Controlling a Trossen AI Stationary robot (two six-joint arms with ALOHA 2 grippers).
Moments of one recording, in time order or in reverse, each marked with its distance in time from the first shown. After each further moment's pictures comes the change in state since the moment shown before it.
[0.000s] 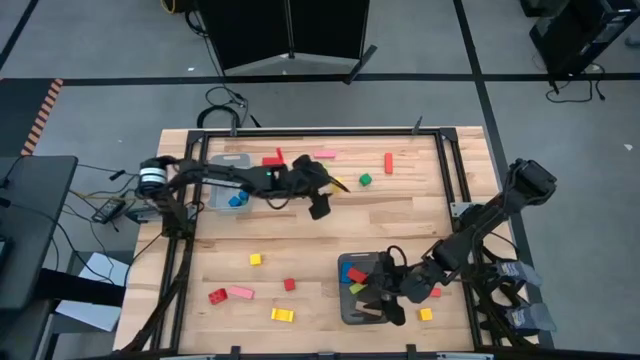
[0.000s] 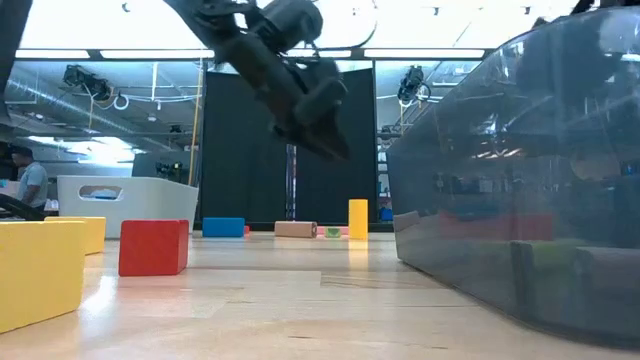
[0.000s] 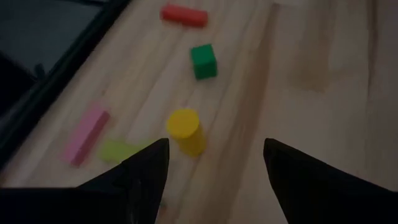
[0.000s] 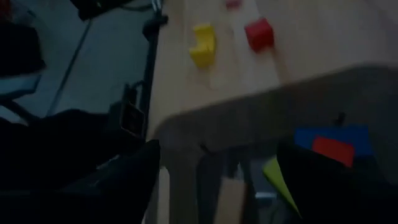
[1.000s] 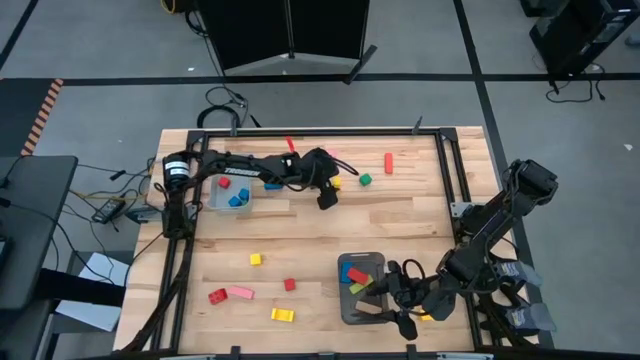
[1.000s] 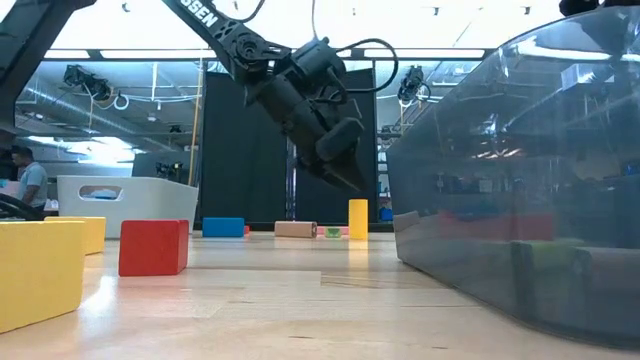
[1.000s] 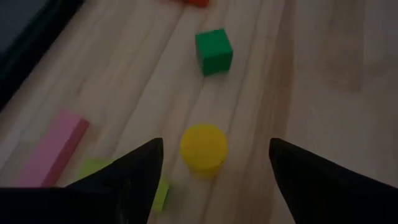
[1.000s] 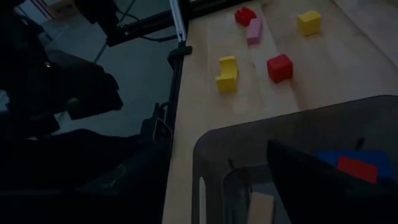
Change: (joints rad) left arm 0.123 0.183 0.112 0.022 0.184 0.040; right arm 0.137 -0.007 0.013 0.067 0.198 -0.019
